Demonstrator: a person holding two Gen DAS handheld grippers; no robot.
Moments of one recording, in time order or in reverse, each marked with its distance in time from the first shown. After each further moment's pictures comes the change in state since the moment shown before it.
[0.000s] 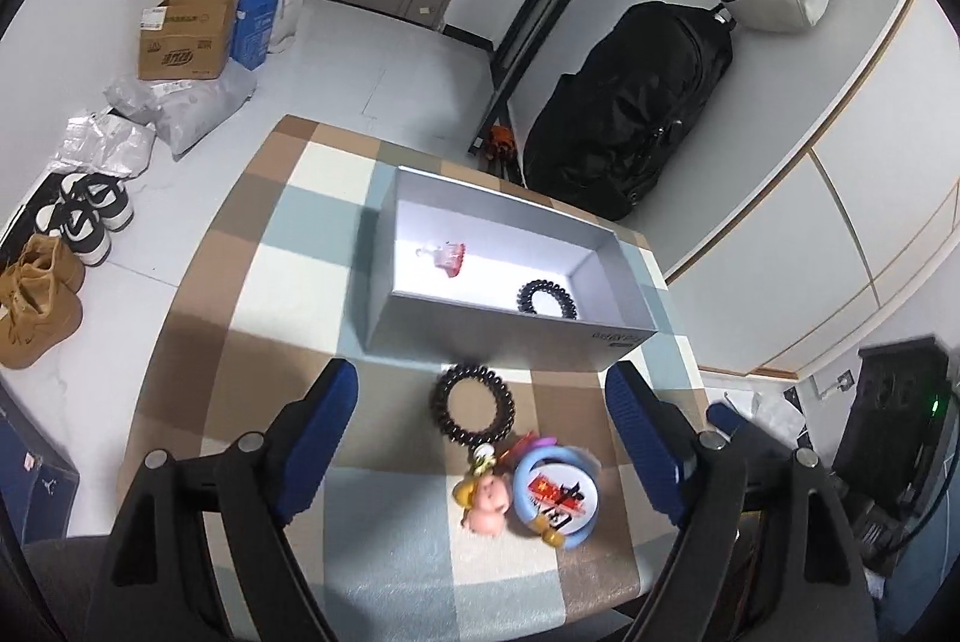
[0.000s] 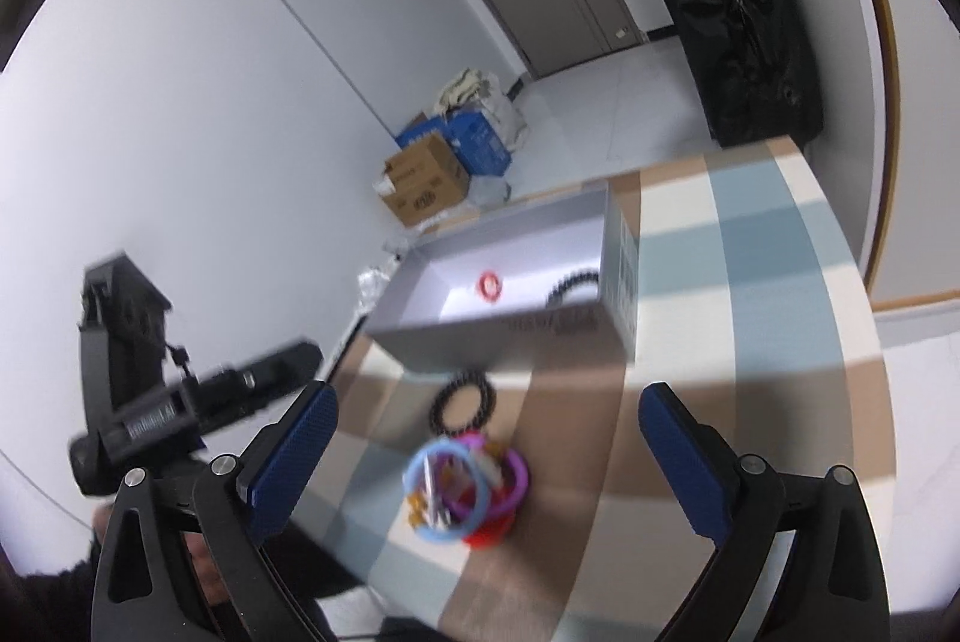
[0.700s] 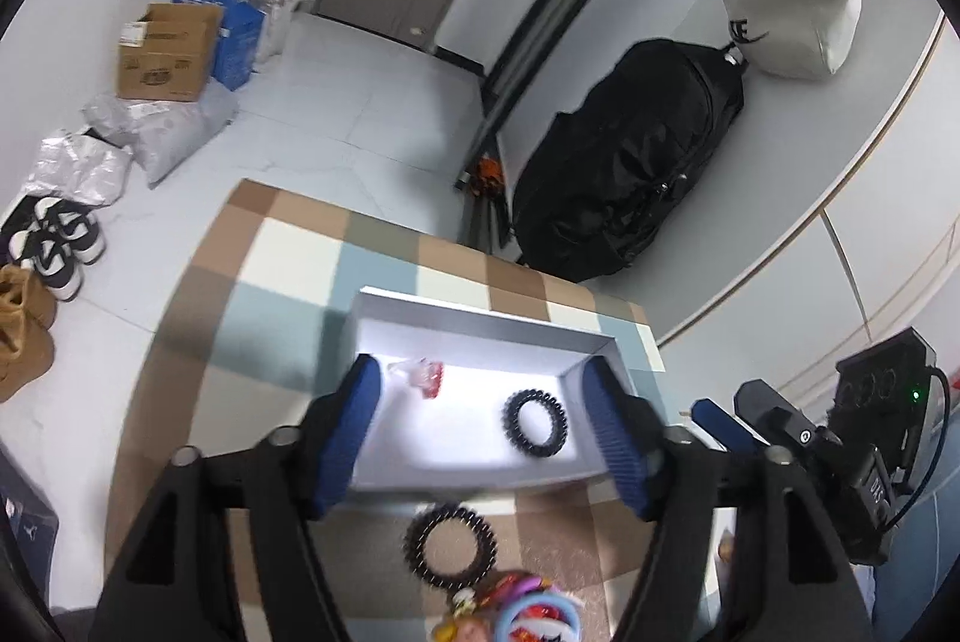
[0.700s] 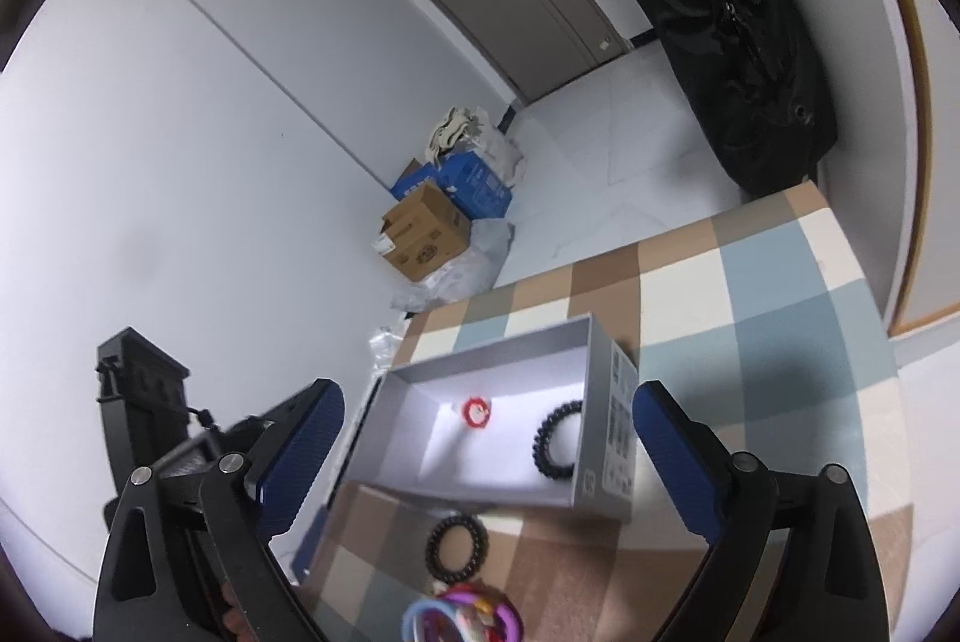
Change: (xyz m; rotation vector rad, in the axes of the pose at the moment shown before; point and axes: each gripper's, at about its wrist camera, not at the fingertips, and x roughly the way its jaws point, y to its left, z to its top) left arm 0.027 -0.003 0.045 -0.023 -0.061 -0.028; right arm 0.030 -0.035 0.072 0.122 -0.084 0.053
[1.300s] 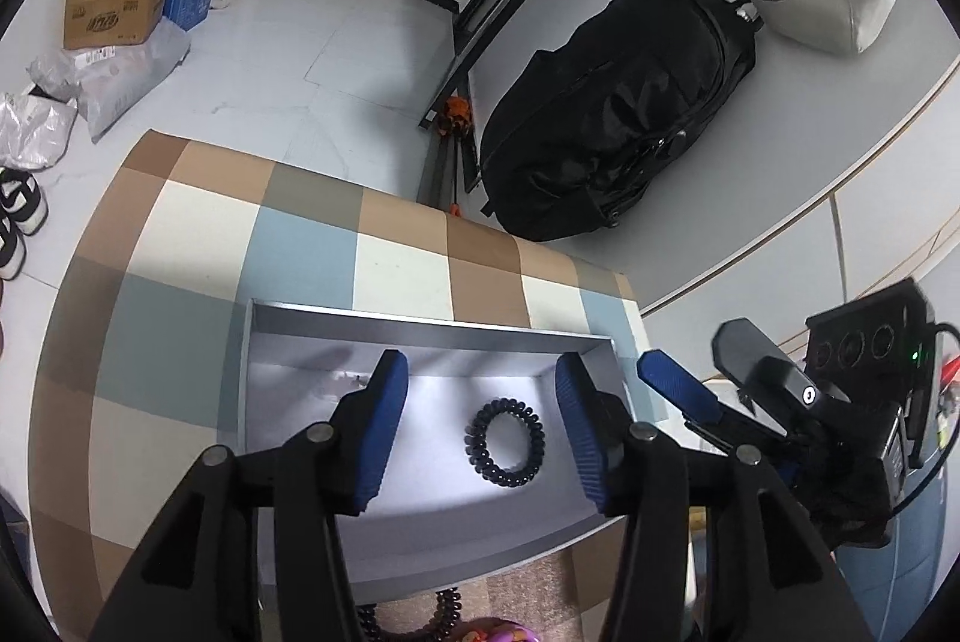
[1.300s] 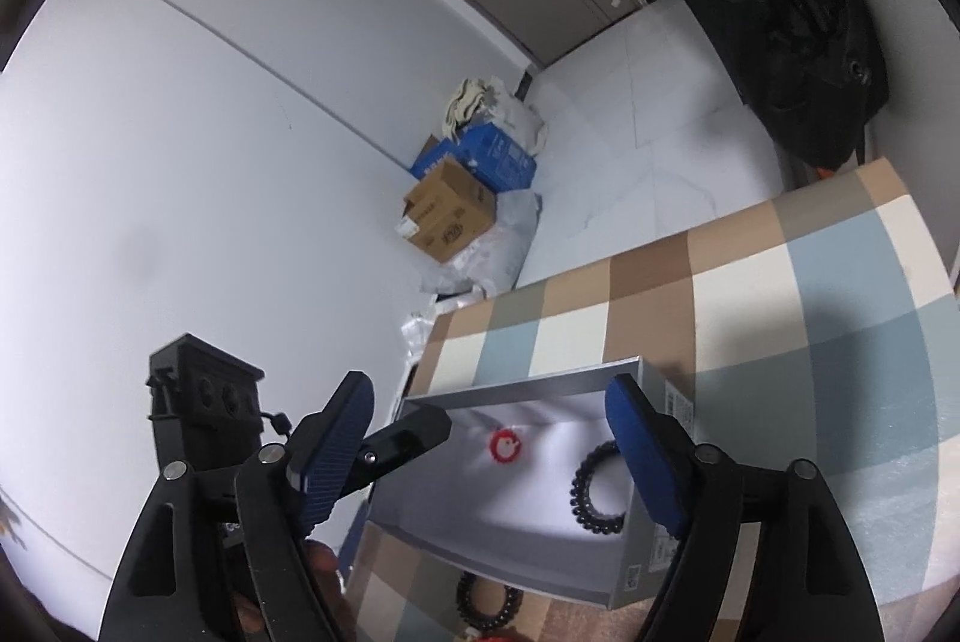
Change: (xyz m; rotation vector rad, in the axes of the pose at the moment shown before) left arm 0.062 -0.004 0.024 -0.031 0.169 -0.104; right arm 0.052 -0.015 0.032 0.096 0.079 0.102
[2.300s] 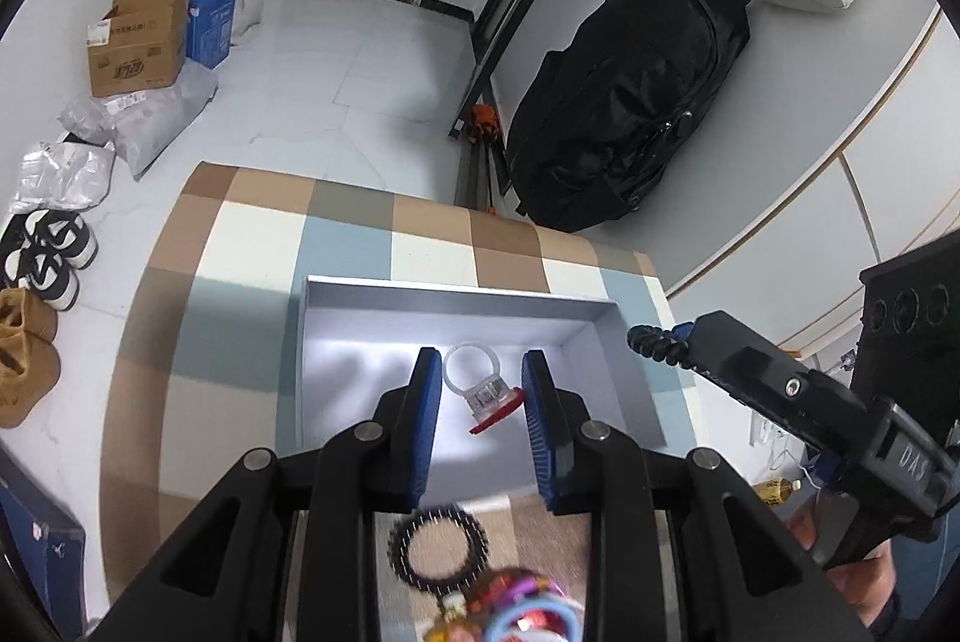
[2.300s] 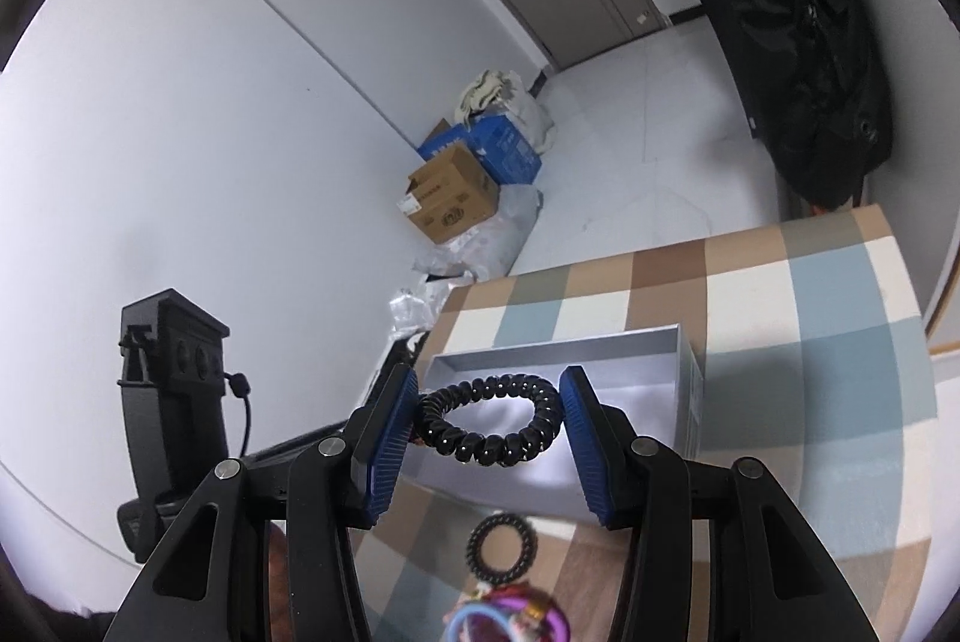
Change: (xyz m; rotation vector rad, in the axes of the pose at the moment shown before) left arm -0.020 -0.012 -0.017 0.094 -0.021 0.134; right arm -0.010 0.041 -0.015 -0.136 0.040 -0.060
